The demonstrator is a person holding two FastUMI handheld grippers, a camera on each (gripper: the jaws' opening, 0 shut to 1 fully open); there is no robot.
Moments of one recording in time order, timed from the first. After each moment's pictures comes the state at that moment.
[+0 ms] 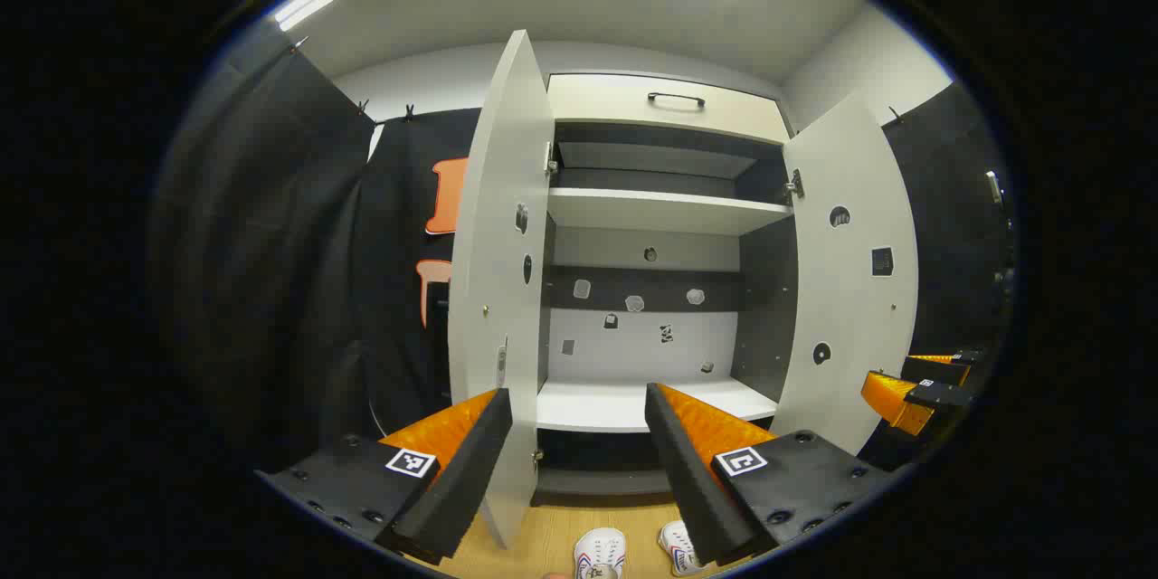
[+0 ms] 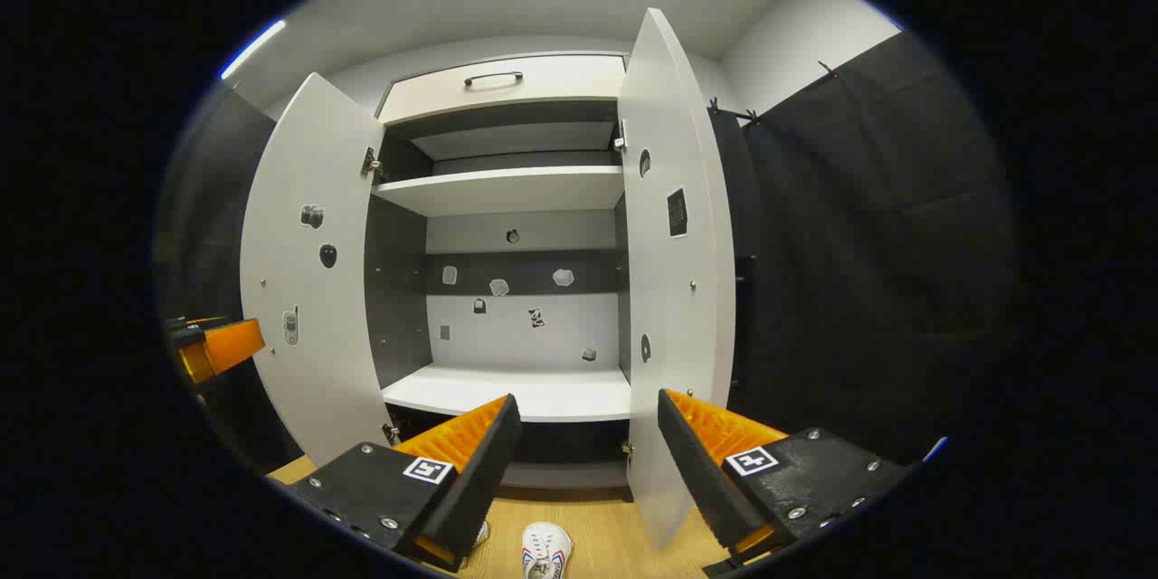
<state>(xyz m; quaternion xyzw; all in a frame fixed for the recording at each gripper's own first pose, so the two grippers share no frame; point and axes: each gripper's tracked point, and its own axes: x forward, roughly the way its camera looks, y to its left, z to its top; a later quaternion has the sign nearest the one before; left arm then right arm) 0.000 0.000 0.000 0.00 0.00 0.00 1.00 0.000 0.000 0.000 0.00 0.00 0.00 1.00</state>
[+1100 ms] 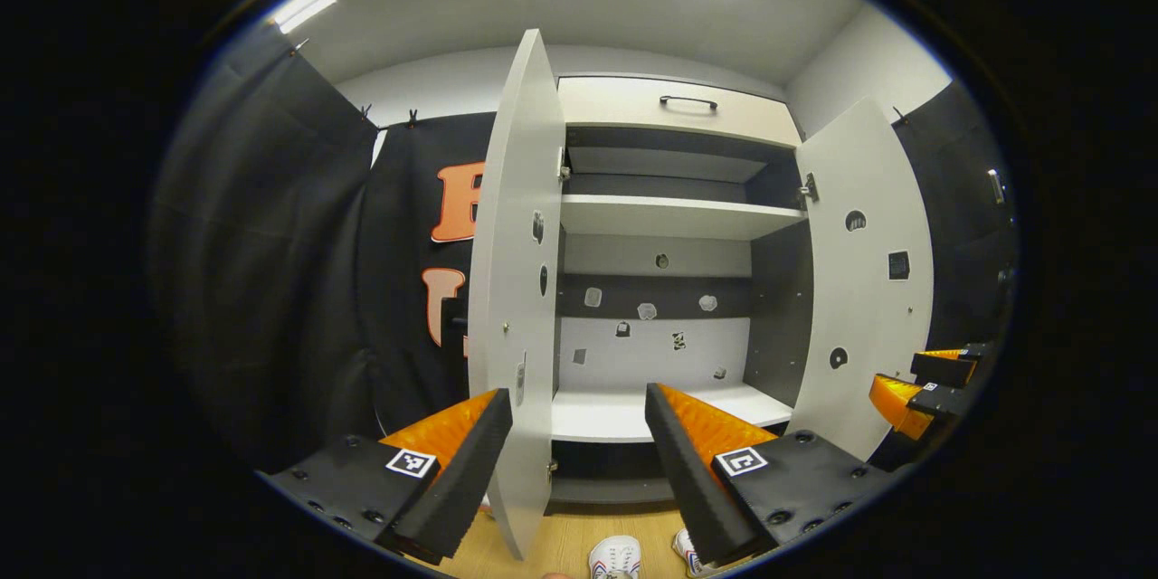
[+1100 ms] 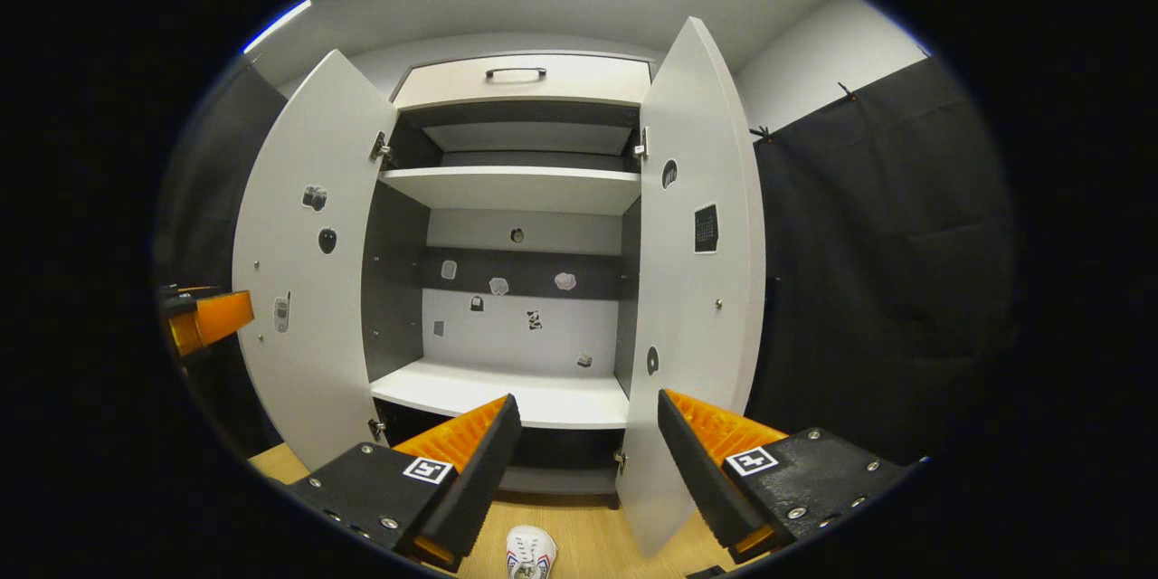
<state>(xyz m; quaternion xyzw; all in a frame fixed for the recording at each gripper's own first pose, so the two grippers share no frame) 0.020 0.014 0.003 0.00 0.00 0.00 1.00 0.012 0.015 0.001 -0.04 0.00 -0.01 1.00</state>
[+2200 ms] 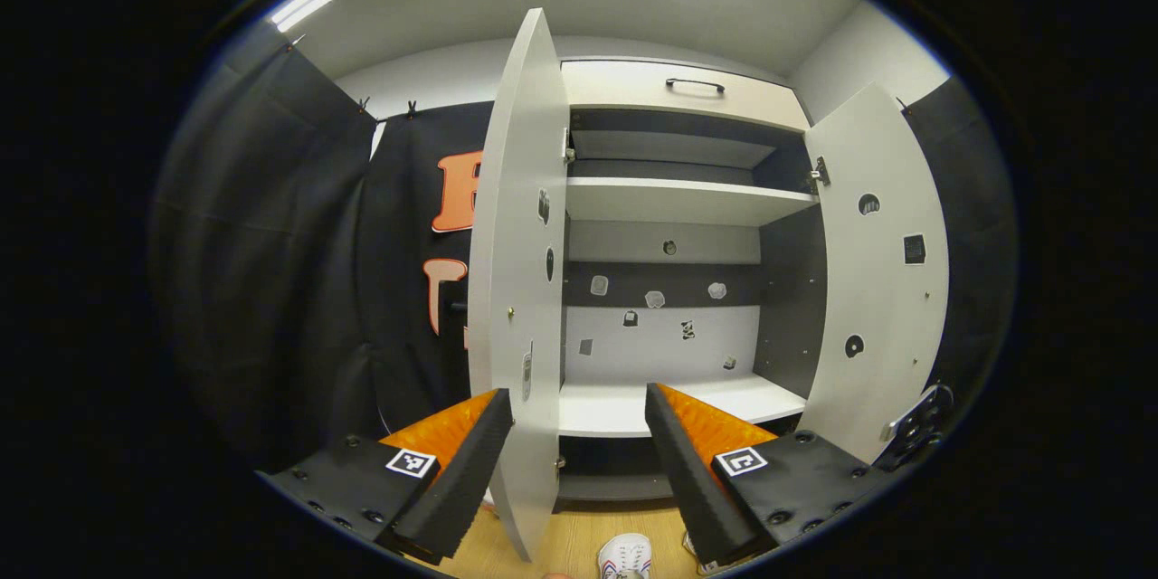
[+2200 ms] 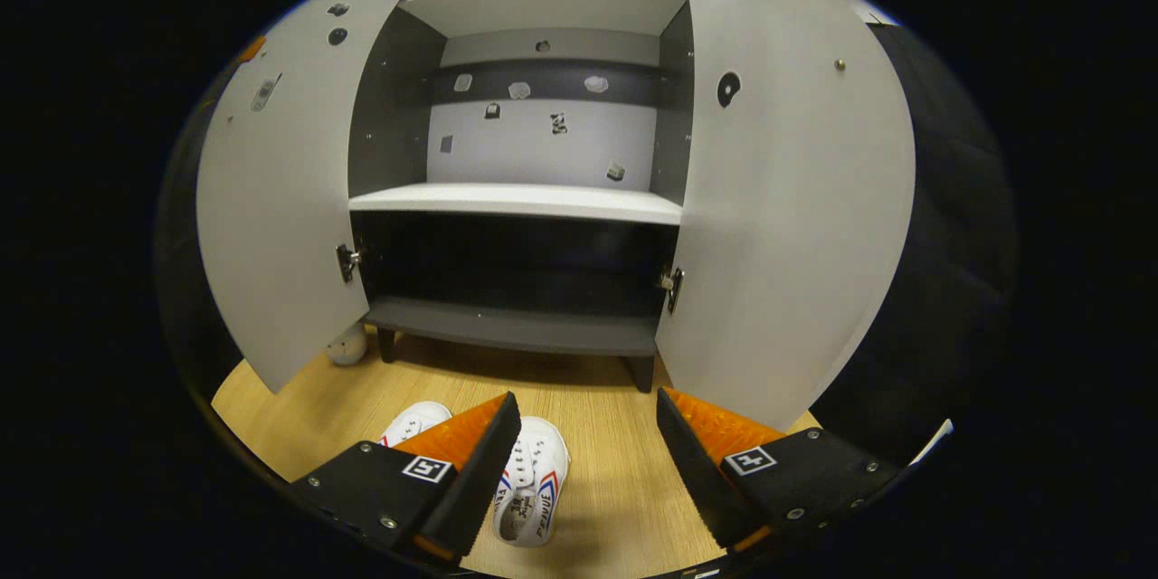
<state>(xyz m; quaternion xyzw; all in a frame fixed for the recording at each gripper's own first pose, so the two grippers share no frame) 0.037 0.025 -0.013 0.01 0.01 0.01 1.00 0.030 0.024 -0.287 -0.06 0.23 0.01 0.97</state>
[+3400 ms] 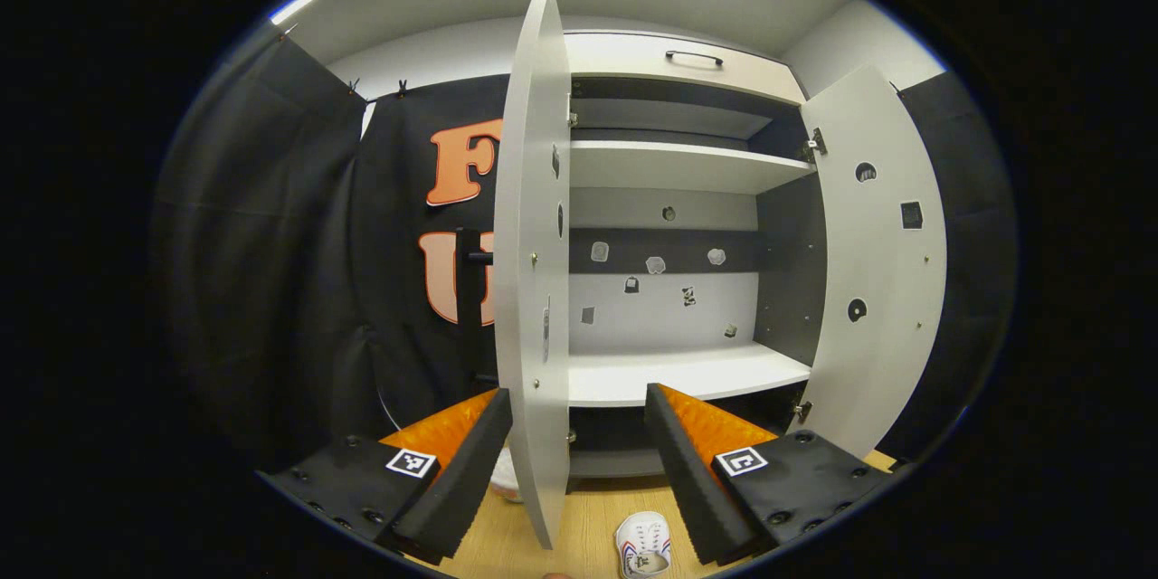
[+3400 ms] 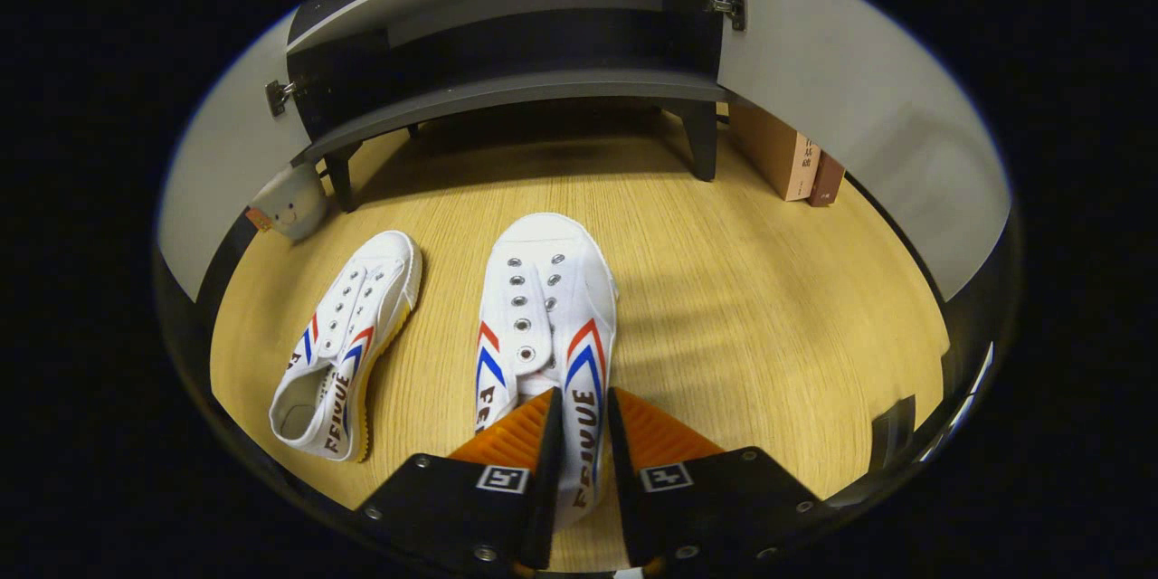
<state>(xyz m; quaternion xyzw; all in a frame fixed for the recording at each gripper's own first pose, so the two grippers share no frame) 0.032 0.044 -0.049 0.01 0.06 -0.01 1.00 0.001 0.044 -0.494 0.01 0.47 -0.01 0.88</state>
